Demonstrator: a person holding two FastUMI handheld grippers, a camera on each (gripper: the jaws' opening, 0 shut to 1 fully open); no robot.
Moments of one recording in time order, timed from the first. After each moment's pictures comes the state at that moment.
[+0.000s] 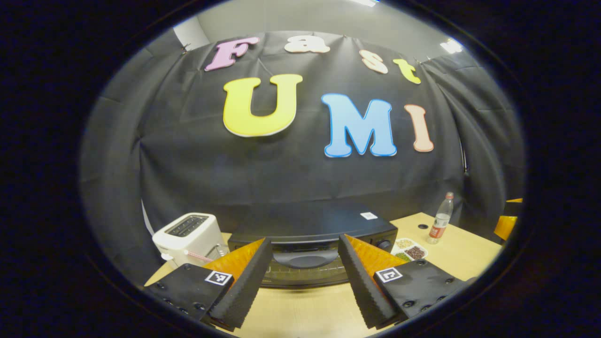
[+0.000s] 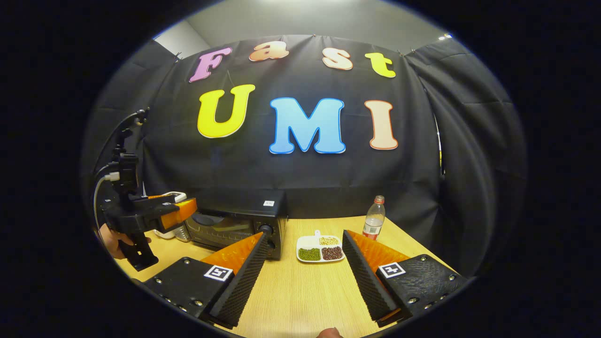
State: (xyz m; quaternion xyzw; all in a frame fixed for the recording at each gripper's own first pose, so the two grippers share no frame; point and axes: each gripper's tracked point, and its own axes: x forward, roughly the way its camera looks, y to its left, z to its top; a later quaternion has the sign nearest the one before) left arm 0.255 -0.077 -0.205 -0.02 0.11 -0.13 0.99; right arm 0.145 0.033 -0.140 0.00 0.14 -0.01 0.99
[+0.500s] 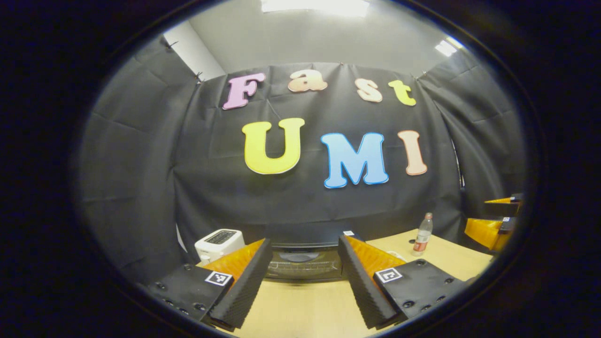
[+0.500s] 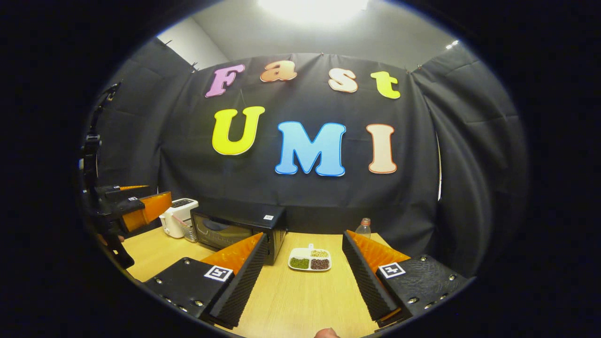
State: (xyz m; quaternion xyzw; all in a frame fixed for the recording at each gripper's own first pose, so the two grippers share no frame) left arm 0.100 -0.085 -0.108 -0.02 0.05 -0.07 1.00; right arm 0.086 -0.006 -0.086 -0.04 0.08 0.04 1.00
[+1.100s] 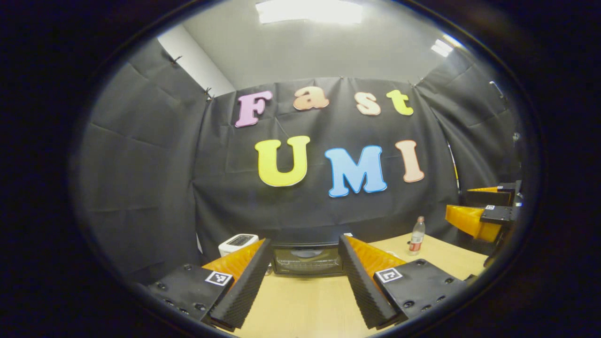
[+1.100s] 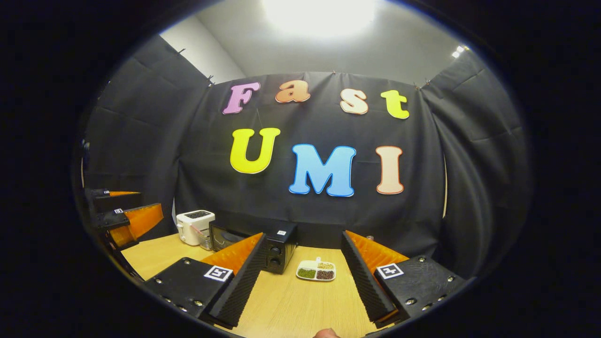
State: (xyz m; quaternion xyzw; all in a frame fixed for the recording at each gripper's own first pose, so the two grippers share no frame) left arm 0.020 -0.063 -0.072 -0.01 0.03 -0.05 1.00; right arm 0.055 0.010 -0.042 -0.04 0.04 0.07 1.00
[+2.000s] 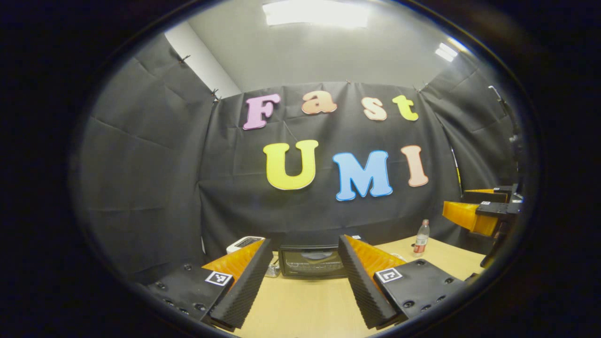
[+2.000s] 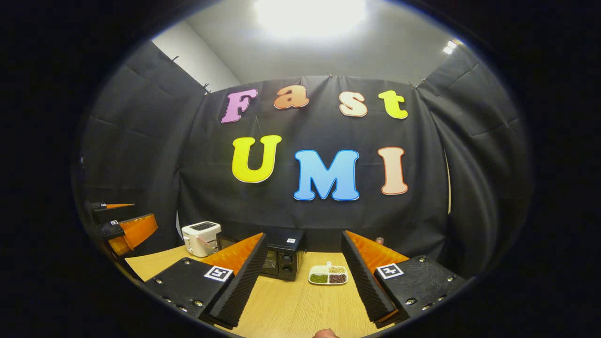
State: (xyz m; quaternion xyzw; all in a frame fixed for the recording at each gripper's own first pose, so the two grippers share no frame) left arm 0.024 -0.023 -0.070 -0.02 0.01 -0.04 1.00; right arm 0.062 0.038 -0.029 -0.01 0.02 0.07 1.00
